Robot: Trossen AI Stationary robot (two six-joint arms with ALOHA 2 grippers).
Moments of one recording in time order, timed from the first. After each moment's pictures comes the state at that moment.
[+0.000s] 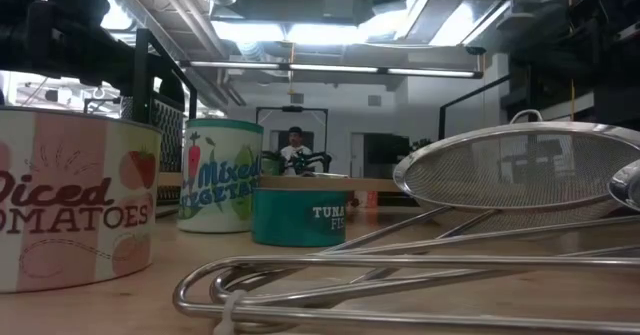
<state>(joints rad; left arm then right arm) 0.01 0.00 0.02 0.01 -0.14 0.09 -0.09 0.00 0.01 0.04 -0.13 0.05</state>
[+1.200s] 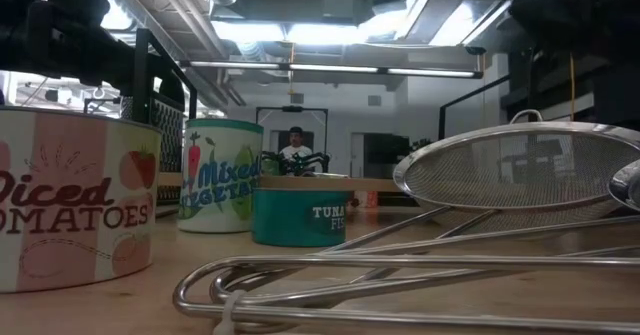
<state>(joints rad) 0.01 0.00 0.02 0.01 -0.14 0.09 -0.09 0.00 0.01 0.34 -0.02 0.16</state>
